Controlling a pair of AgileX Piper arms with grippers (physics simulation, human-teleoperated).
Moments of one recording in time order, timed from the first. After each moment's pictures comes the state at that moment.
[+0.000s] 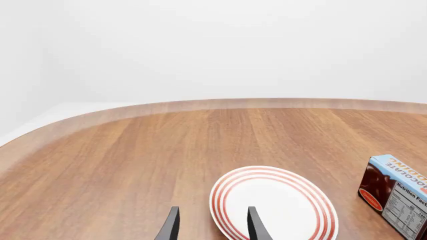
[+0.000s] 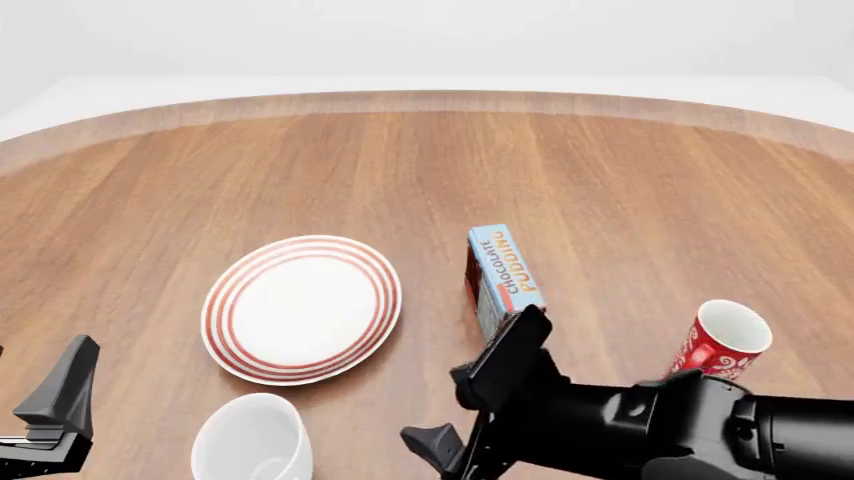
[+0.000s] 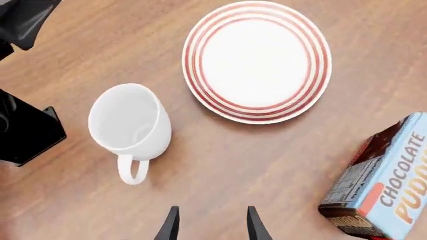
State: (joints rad) left arm 0.00 0.00 0.00 0.00 0.00; right arm 1.00 1.30 -0.54 -0.01 0.09
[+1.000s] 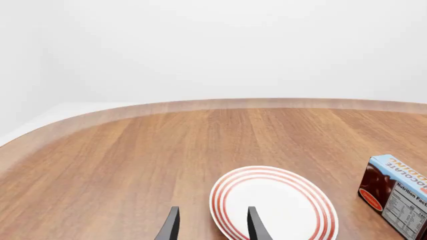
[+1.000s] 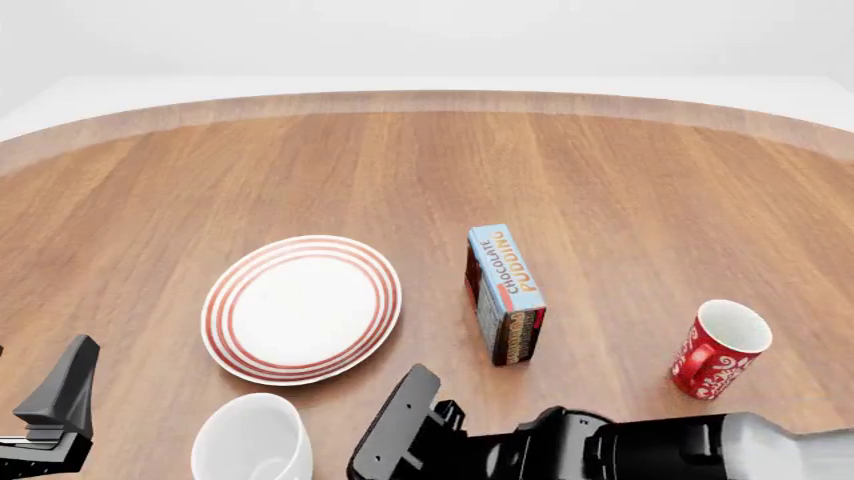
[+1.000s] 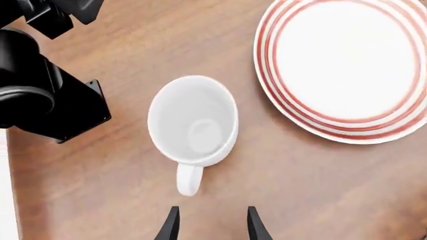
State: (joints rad) left arm 0.00 0.00 0.00 0.00 0.00; right arm 1.21 1.55 -0.69 0.00 0.14
